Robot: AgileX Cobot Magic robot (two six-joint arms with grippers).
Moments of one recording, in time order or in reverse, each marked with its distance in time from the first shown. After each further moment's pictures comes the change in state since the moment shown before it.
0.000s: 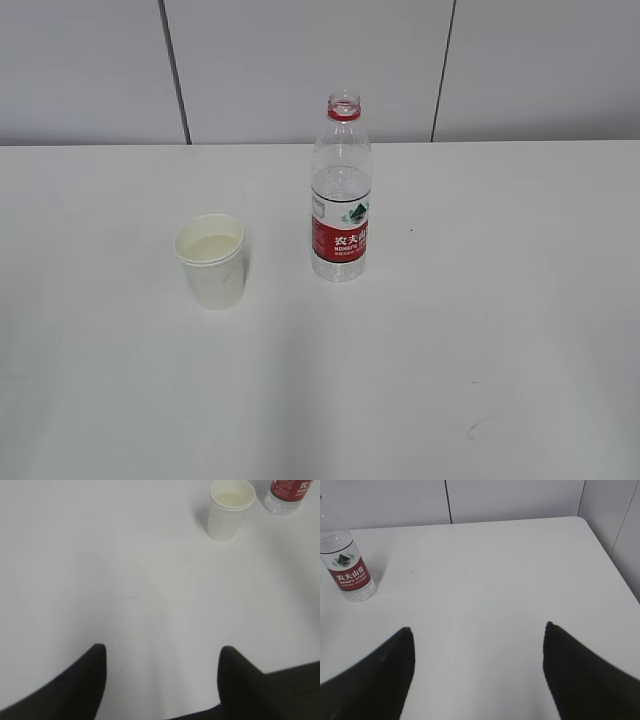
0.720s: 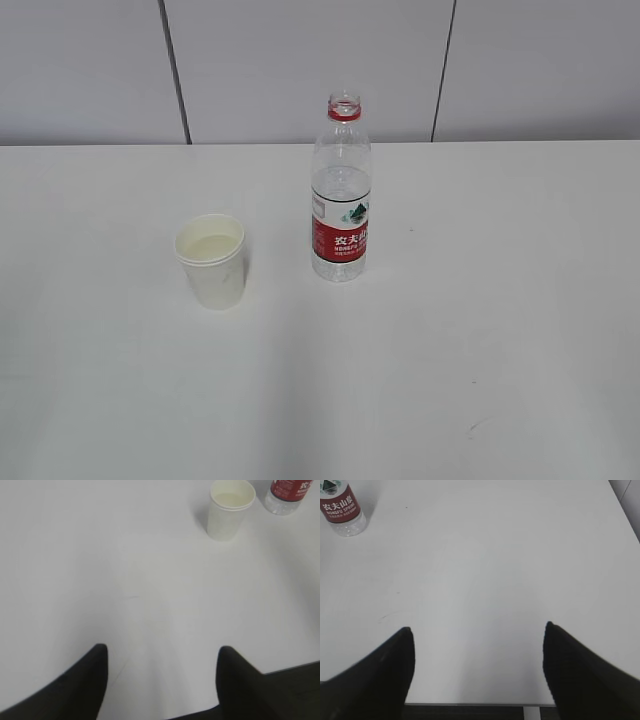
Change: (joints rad) left arm 0.000 0.000 0.000 0.000 0.000 0.000; right arm 0.000 0.000 -0.008 0.003 0.205 -0.050
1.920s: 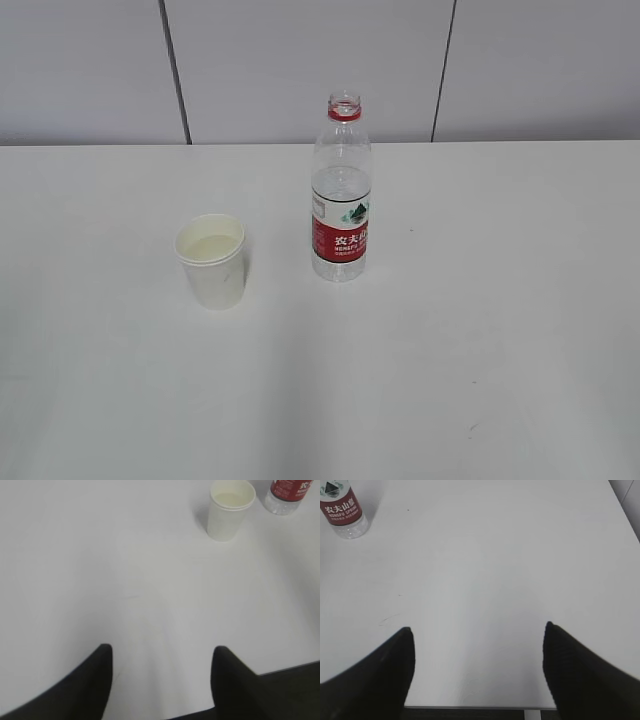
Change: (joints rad) left arm 0.000 0.000 0.000 0.000 0.000 0.000; right arm 0.000 0.000 0.002 0.003 -0.010 -0.002
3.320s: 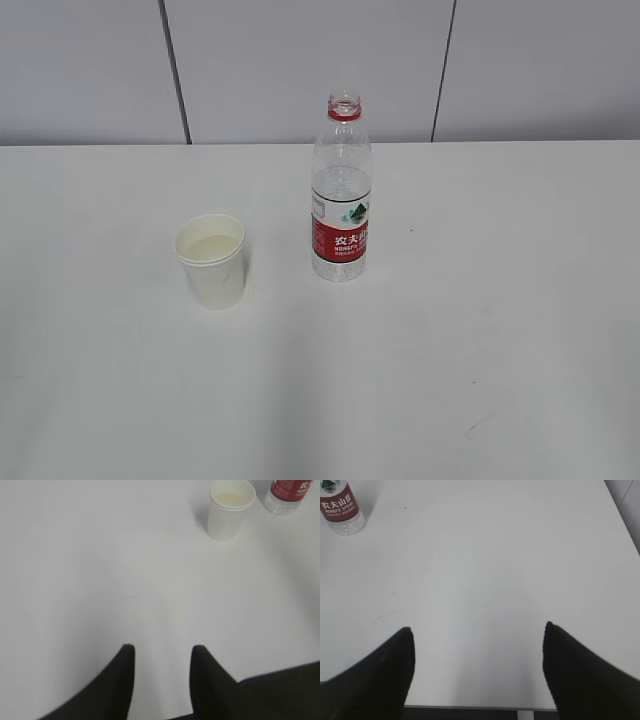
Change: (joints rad) left arm 0.000 0.000 0.000 0.000 0.000 0.000; right arm 0.000 0.000 0.001 -0.005 -0.002 -0.023
